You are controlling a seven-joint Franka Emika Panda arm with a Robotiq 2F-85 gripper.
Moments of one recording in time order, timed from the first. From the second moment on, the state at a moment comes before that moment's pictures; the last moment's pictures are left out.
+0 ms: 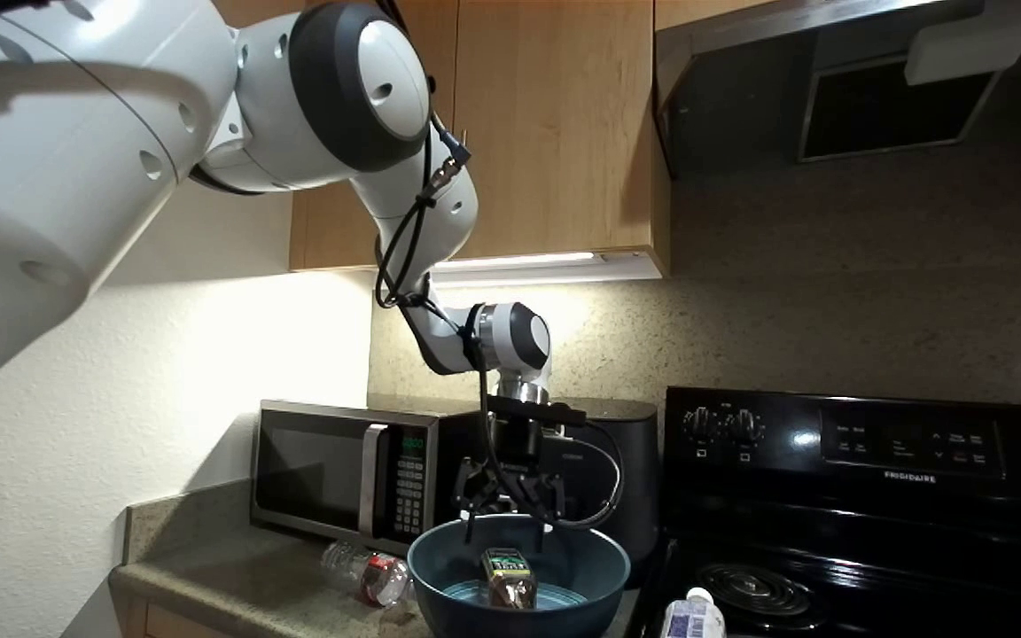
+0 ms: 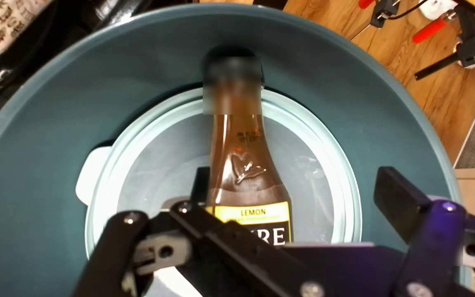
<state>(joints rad) -0.06 0.46 0.00 -1.68 -0.13 1.68 -0.53</state>
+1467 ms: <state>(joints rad) -0.07 0.67 0.02 -1.50 -0.18 1.63 -0.55</state>
